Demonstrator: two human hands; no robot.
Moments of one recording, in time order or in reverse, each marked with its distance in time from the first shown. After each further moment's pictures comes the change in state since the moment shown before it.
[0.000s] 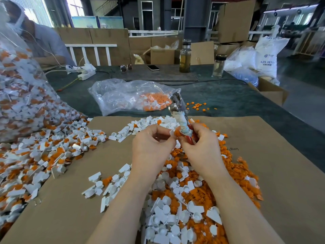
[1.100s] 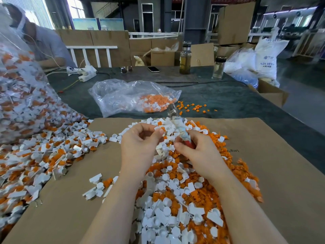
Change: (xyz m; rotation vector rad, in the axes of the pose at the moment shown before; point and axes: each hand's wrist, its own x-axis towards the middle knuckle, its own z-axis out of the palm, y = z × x) left_hand 0.008 -0.005 -0.021 -0.161 0.062 0.022; right_hand -0.003 -0.005 -0.011 0.055 -0.246 0.081
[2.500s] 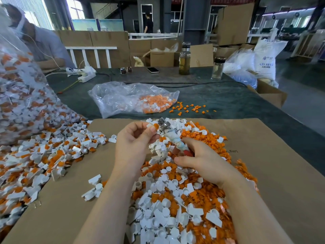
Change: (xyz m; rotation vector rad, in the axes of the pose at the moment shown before) left_hand 0.005 0.000 -0.010 -0.211 -0.056 -0.036; right_hand -0.002 0.001 -0.013 -0.027 -0.333 0.087
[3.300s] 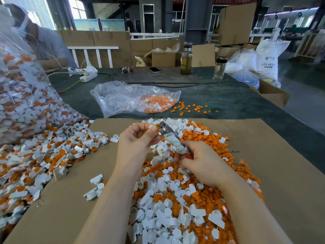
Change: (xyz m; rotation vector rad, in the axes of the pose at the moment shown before) left_hand 0.004 -0.003 0.000 -0.096 -0.025 -0.068; right_hand 0.001 -0.002 0.005 -0.194 0.061 -0.062
